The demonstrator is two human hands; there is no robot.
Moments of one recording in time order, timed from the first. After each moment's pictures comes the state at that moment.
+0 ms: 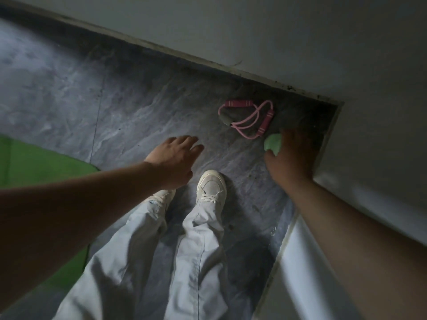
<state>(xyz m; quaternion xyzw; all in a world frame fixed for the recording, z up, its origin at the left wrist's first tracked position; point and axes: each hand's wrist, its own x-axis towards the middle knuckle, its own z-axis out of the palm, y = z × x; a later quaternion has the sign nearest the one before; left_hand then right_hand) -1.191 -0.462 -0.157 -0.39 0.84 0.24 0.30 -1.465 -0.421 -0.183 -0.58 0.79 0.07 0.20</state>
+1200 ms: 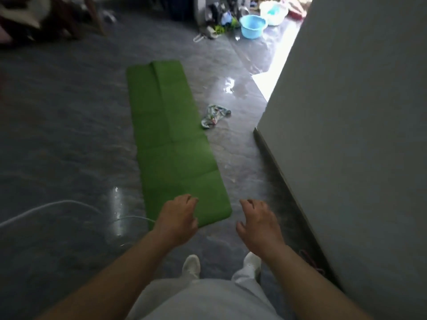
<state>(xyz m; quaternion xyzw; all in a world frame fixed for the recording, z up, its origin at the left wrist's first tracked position) -0.819 -0.075 0.415 -0.87 0.44 0.21 -0.05 -0.987 -0.235 0.435 -0.92 0.33 0.11 0.17</state>
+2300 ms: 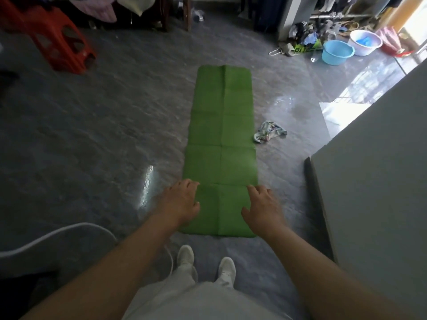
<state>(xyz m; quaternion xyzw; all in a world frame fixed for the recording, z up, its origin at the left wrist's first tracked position) -0.710 0.013 0.441 -0.95 0.26 0.17 -0.06 -0.810 -0.199 0.455 -0.96 0.18 0.14 0.16</state>
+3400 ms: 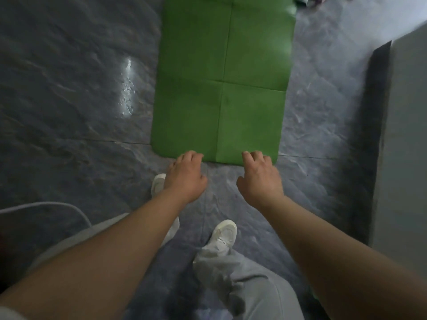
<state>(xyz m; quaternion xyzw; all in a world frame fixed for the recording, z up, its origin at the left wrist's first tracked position) -0.759 -0.013 -0.042 -0.91 0.15 0.36 -0.11 -0.812 -0.192 0.010 -0.93 0.16 0.31 0.11</state>
